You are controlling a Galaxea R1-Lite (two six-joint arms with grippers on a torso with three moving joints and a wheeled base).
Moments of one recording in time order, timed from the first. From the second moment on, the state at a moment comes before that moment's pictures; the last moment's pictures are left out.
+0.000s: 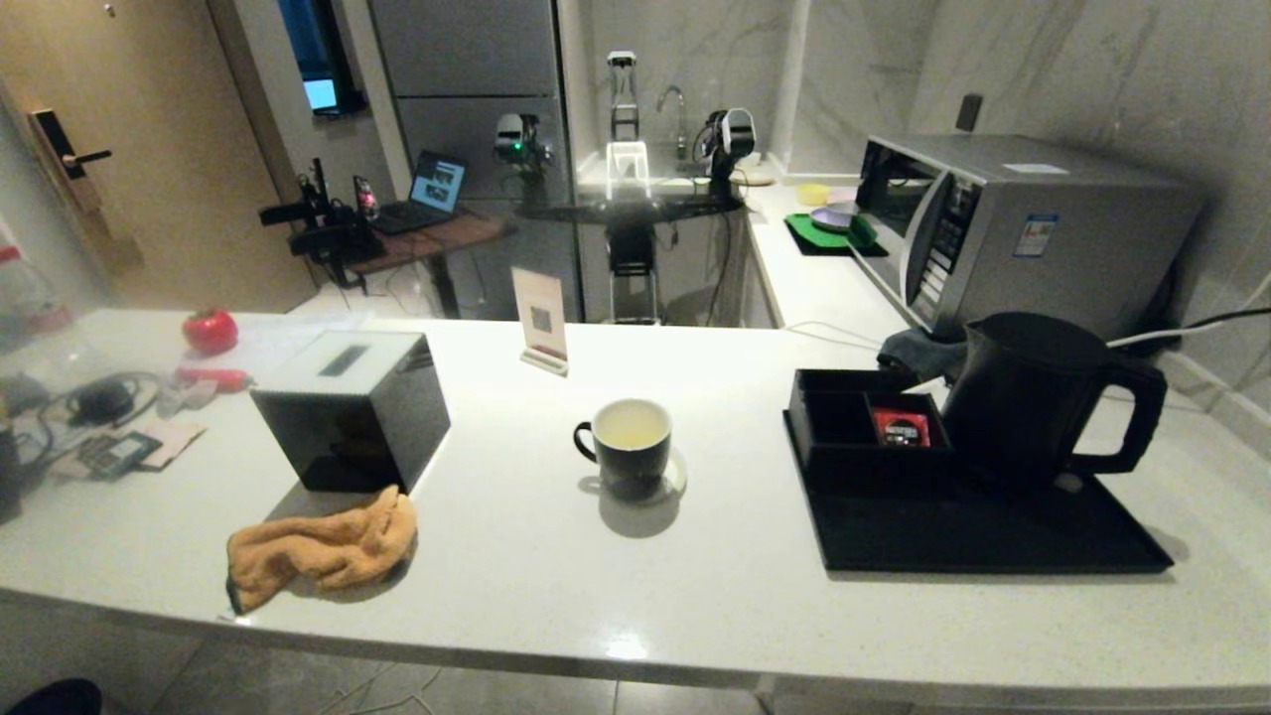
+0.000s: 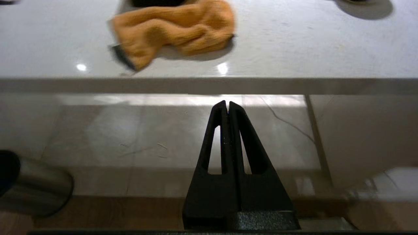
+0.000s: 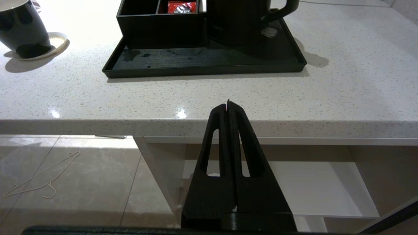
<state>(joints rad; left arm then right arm) 0.00 0.36 -0.01 -0.05 -0.04 0.02 0.00 0.00 -0.05 0.14 -0.02 0.06</state>
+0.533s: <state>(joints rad) 0.00 0.03 0.00 0.01 -0.02 0.00 0.00 0.00 -0.05 0.14 -0.02 0.06</state>
